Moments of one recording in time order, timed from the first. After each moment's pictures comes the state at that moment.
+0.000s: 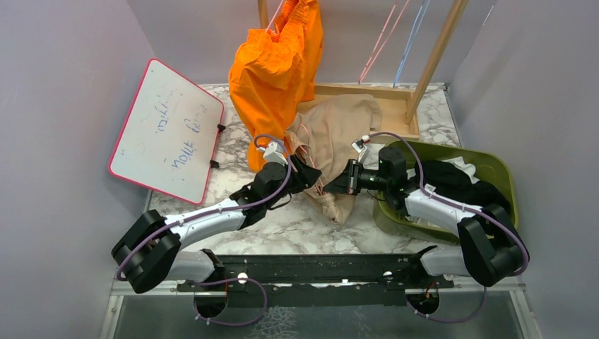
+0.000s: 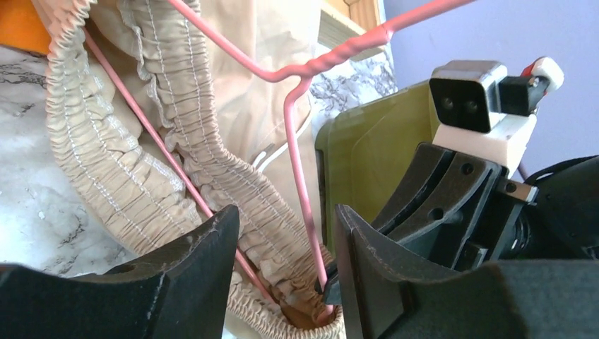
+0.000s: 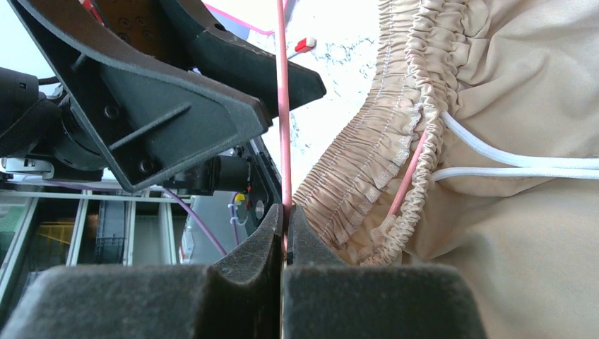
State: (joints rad) left arm -0.83 1.27 0.60 0.37 -0.16 -0.98; right arm 0.45 1.32 0.53 0.43 -0.79 0.78
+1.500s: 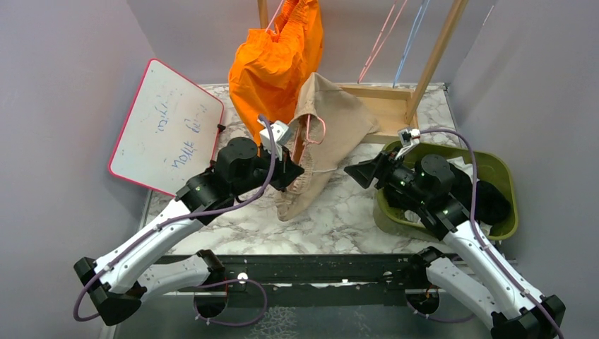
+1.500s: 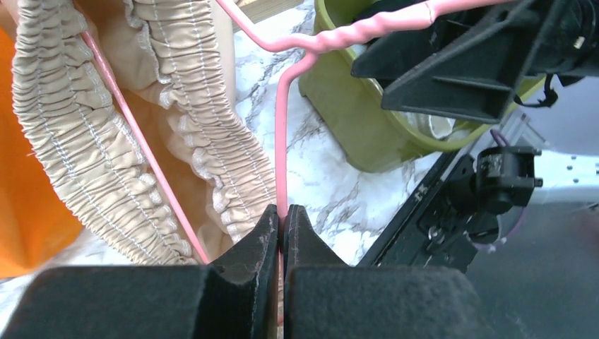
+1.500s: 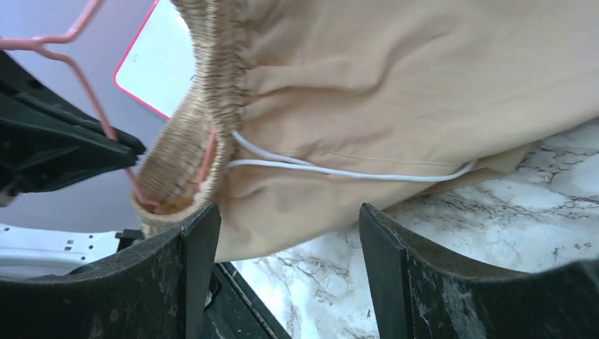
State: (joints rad) left arm -0.83 0.97 1.03 -0.35 0.11 -0.31; right arm 0.45 0.74 0.64 0.00 -0.37 0.58
